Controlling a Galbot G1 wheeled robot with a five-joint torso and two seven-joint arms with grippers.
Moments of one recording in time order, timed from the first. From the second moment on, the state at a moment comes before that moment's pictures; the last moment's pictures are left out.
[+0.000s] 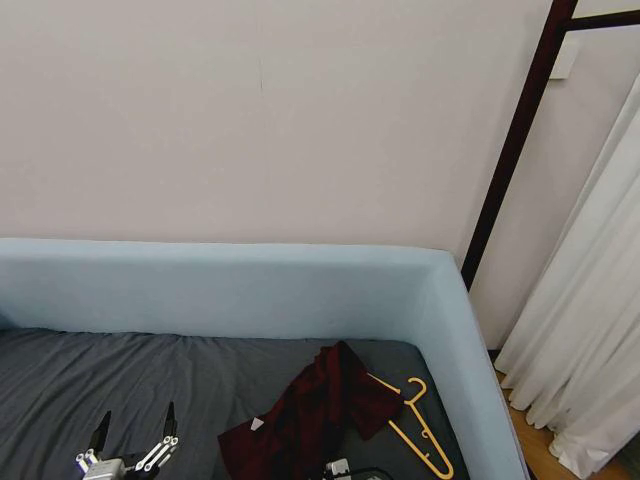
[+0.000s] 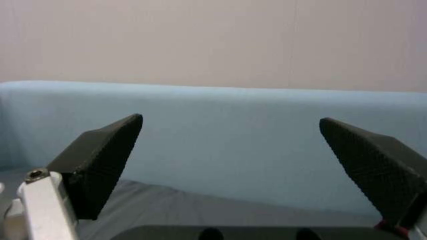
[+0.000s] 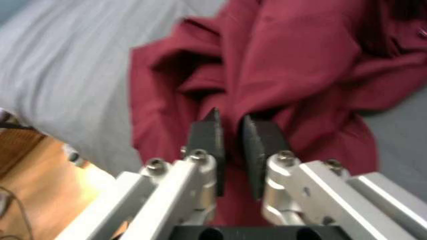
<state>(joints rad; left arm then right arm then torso) 1.83 -1.47 -0.72 -2.06 -0.19 -0.45 -0.08 -1.10 1.12 -0.35 1.59 0.76 -0.08 0.12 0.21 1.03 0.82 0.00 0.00</state>
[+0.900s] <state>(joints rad) 1.81 -1.48 -0.70 -2.06 -0.17 -0.43 -0.08 -1.19 1.04 -0.26 1.80 0.72 -0.41 0.29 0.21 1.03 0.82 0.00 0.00</state>
